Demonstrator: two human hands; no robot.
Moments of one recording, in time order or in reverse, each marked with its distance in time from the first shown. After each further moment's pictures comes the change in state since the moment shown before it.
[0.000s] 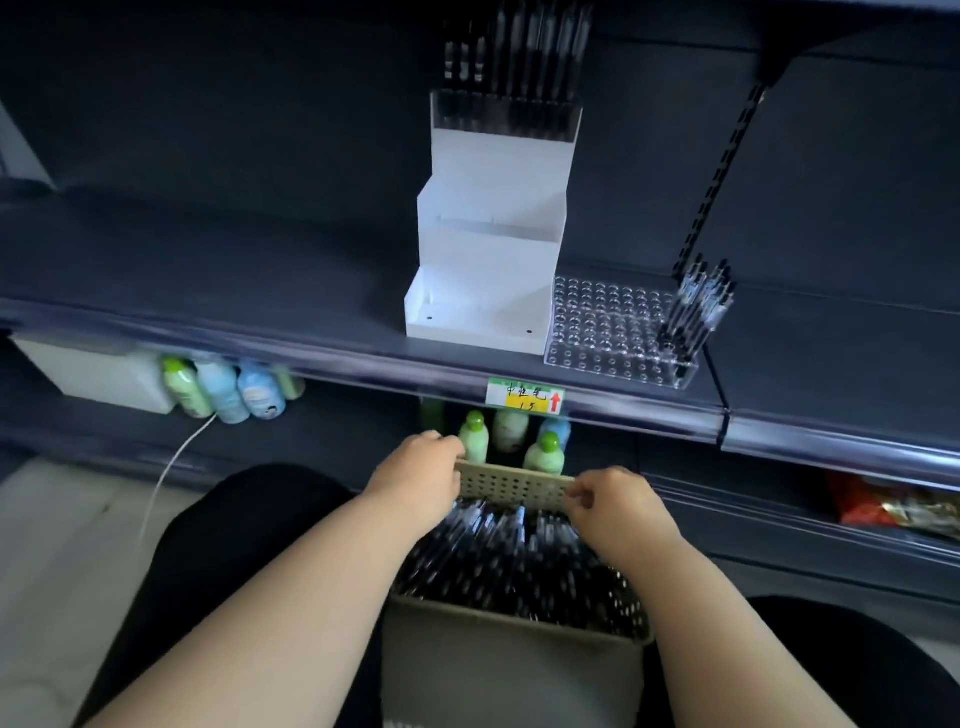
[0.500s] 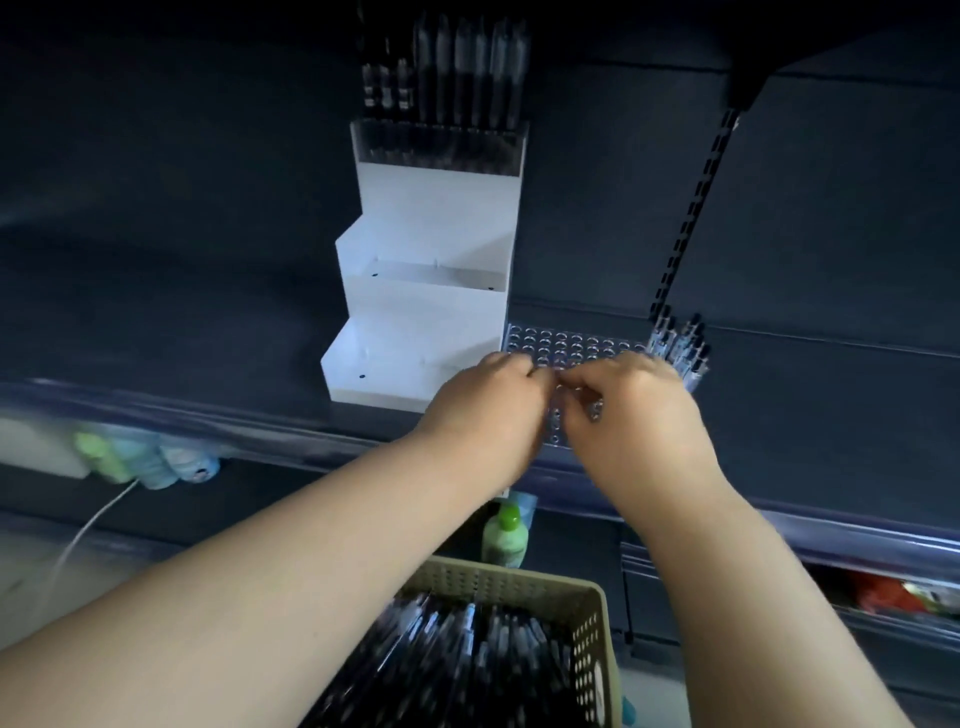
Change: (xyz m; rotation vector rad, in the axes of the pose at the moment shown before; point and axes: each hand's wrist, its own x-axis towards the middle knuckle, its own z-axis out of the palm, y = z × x) left_hand 0.101 0.127 -0.063 0.152 0.401 0.402; right_hand 0.072 -0.007 -0.122 0.028 0.562 -0.290
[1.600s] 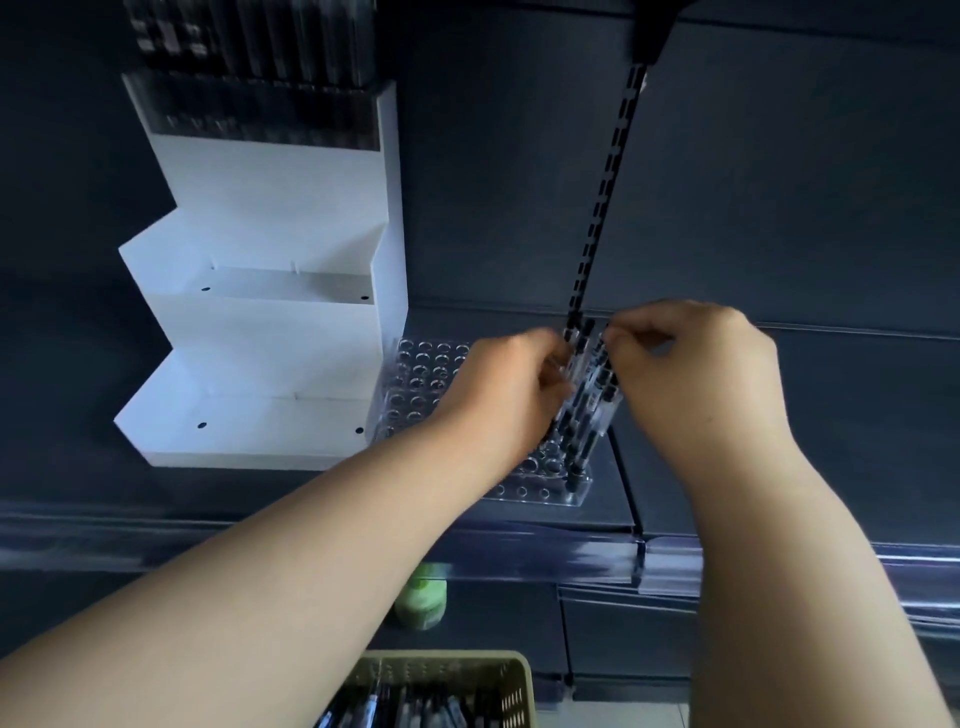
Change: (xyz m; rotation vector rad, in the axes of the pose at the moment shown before) left_hand 0.111 0.046 0.066 -0.624 0.043 -0.105; right_hand 0.053 0.089 -0.031 0.142 0.216 0.343
